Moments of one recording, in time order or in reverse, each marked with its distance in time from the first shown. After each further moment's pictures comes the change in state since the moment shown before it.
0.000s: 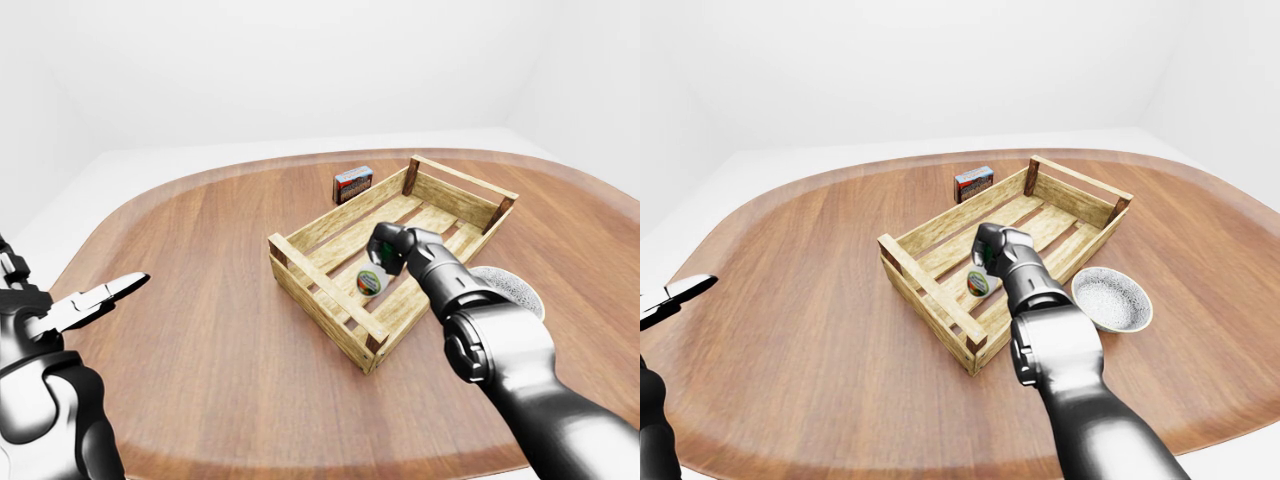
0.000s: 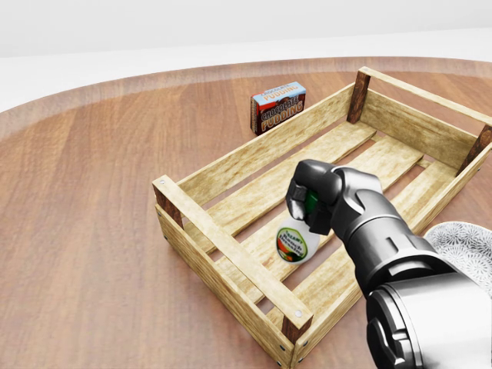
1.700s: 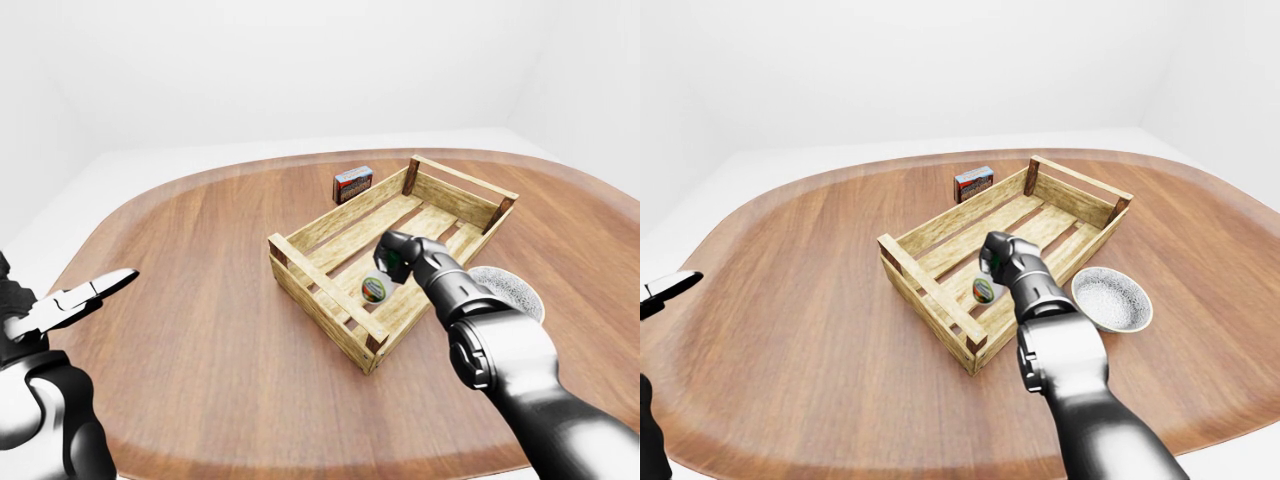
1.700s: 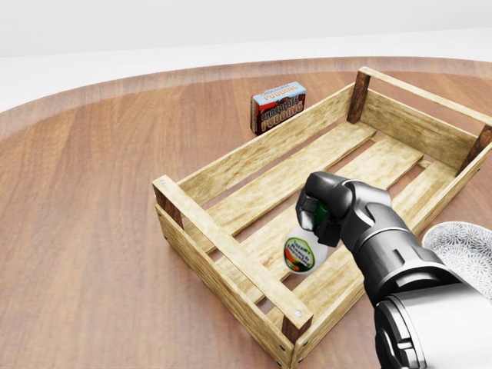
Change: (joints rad) left arm -0.012 0.022 0.028 -0.030 -0.025 0.000 0.008; right arm 0.057 -0.025 0.041 -0.003 0.071 0.000 -0.029
